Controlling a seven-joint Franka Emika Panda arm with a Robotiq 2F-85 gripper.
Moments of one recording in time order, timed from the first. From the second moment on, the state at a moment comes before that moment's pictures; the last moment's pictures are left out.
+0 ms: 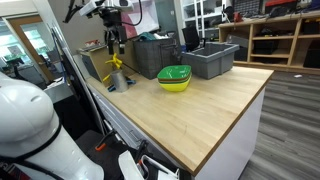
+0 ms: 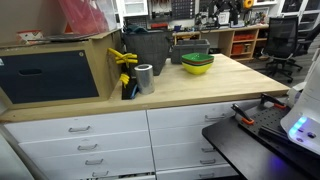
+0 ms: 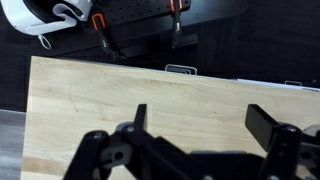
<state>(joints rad) 0.00 -0.35 0.06 -2.27 0.08 1.65 0.26</state>
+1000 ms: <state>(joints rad) 0.00 -0.20 0.05 -2.31 0.02 1.89 0.26</state>
